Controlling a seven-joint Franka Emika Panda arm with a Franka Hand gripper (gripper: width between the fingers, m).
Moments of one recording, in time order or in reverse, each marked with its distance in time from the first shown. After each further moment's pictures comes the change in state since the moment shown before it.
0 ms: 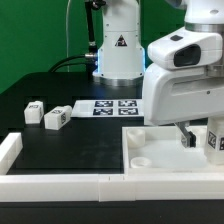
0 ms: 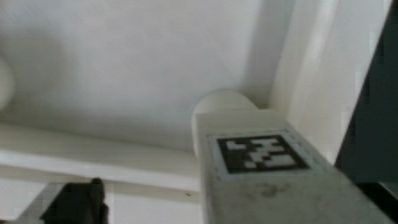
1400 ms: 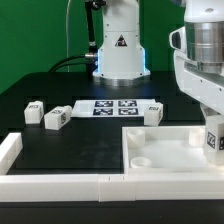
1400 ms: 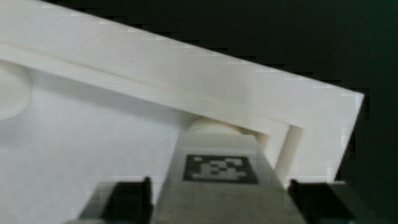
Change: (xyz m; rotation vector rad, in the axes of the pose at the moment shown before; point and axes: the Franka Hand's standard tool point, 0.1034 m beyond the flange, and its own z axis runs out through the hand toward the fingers) arm -0.003 -0.012 -0.003 0.066 -0.048 1.491
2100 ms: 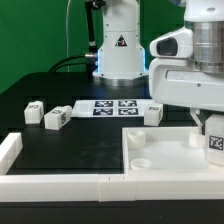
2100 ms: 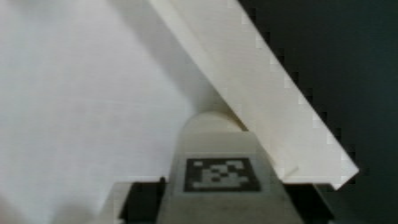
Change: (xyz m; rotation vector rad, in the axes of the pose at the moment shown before) arm 0.003 0.001 0.000 -0.012 0.016 -0.495
